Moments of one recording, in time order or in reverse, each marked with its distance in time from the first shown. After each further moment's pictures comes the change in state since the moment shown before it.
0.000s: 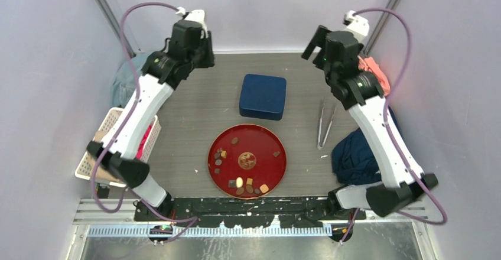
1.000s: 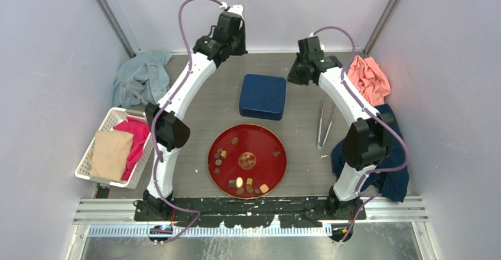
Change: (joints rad) left arm -0.028 0.537 0.460 0.045 0.062 -0.008; right arm -0.085 0.376 -0.007 -0.049 -0.415 0.141
